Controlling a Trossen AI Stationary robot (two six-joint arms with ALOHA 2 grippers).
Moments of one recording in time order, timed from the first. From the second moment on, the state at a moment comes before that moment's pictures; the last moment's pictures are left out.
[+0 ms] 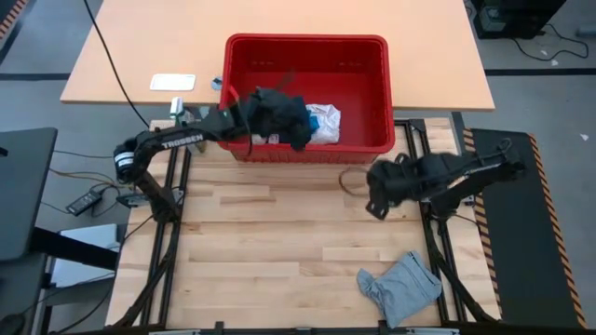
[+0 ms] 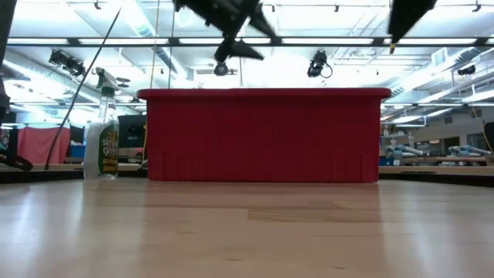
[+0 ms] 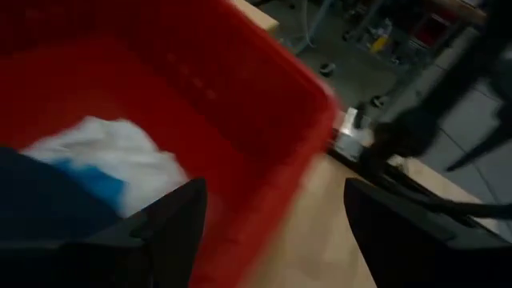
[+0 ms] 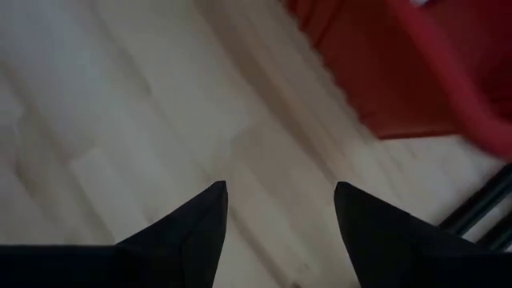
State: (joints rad) left arm 0.36 1.62 1.52 -0.32 0.02 -0.36; right arm 0.27 1.33 1.44 -1.47 0.39 0.82
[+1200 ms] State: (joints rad) left arm -0.11 1.72 1.51 -0.29 -0.29 -0.72; right arm 0.96 1.43 0.64 -0.50 -0.02 1.70
